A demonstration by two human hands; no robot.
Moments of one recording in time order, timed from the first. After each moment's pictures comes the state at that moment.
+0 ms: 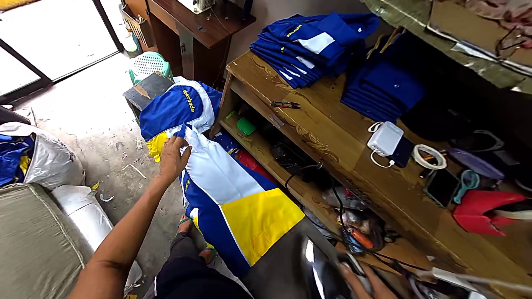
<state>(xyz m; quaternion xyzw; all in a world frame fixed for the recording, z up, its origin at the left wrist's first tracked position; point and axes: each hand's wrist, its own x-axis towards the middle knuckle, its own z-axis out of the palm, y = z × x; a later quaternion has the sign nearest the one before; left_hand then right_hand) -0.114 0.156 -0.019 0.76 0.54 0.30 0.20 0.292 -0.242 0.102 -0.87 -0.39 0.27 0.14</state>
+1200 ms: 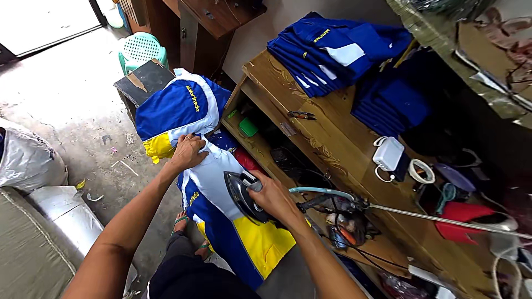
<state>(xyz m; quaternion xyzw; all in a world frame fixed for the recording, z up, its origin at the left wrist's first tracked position) -0.120 0.244 -0.036 0.86 0.42 0.12 0.26 0.125 0.074 0.078 -0.74 -0.62 0.26 -0.01</state>
